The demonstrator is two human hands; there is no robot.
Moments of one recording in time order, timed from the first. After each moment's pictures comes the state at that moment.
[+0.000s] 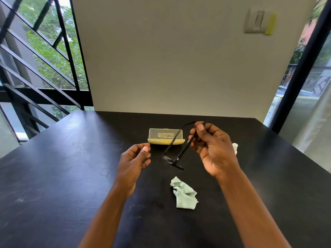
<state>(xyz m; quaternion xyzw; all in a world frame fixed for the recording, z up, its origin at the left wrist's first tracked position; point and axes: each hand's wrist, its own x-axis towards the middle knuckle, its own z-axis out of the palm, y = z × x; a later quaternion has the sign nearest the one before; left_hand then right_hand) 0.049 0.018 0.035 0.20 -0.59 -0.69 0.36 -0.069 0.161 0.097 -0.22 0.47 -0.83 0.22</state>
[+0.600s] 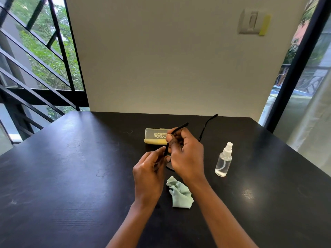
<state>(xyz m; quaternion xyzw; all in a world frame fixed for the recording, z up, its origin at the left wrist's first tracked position) 0.034 0.069 0.025 0.14 -0.76 -0.34 0.54 -0.030 0.133 0.077 -0.37 0.68 -0.63 -0.08</state>
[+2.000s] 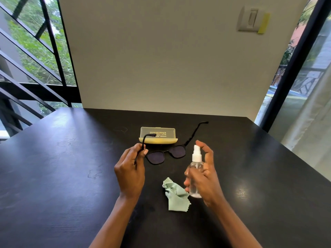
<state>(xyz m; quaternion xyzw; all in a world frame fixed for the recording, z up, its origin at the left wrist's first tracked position) 0.020 0.019 -0.001 0.19 -0.72 -0.29 0.61 -0.076 0.178 0.006 -0.32 0.66 -0.67 0.14</state>
